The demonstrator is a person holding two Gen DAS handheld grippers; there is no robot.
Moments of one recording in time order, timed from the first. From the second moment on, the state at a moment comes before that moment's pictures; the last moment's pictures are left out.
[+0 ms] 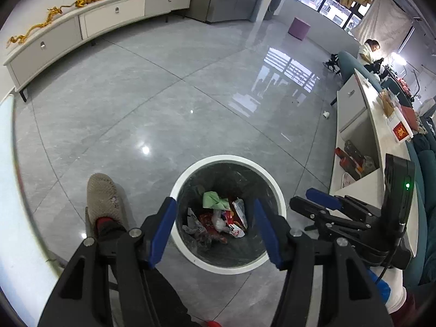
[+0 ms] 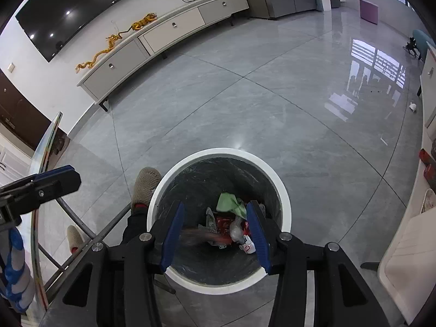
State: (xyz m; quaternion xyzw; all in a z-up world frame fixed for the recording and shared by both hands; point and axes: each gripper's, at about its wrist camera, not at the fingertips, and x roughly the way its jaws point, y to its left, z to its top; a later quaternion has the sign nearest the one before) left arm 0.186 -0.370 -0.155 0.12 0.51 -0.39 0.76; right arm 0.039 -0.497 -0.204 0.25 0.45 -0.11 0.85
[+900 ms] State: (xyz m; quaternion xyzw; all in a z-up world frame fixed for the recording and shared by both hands) left arm 0.126 -0.027 -0.068 0.08 0.39 -0.20 0.89; right arm 0.072 -0.296 -0.076 0.15 0.39 0.04 0.91
